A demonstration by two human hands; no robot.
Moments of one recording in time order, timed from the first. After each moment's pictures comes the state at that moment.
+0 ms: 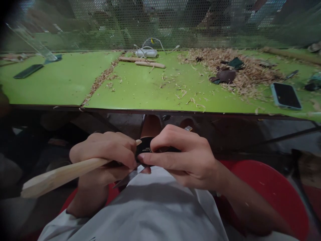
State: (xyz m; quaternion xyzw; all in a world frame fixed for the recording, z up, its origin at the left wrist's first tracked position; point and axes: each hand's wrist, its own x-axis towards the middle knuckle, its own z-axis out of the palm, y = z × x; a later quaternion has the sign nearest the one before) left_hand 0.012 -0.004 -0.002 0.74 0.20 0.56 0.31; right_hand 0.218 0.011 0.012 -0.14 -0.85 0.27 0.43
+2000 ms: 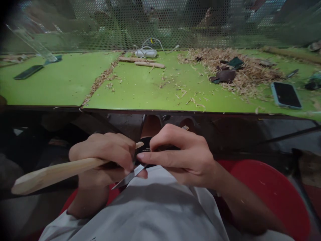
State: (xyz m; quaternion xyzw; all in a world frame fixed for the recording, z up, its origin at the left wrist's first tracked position) left_hand 0.013 -0.004 0.000 0.74 0.21 0.57 0.29; right_hand 0.215 0.013 0.013 -0.15 -0.85 0.26 0.44
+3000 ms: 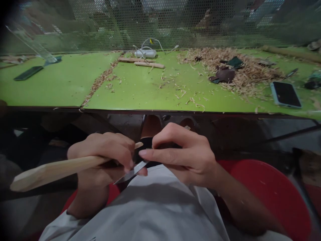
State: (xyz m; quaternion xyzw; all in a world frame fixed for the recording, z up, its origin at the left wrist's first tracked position) left_hand 0.012 -0.003 0.003 0.75 0.24 0.56 0.26; right_hand 0.214 0.008 0.015 -0.19 -0.85 0.24 0.43
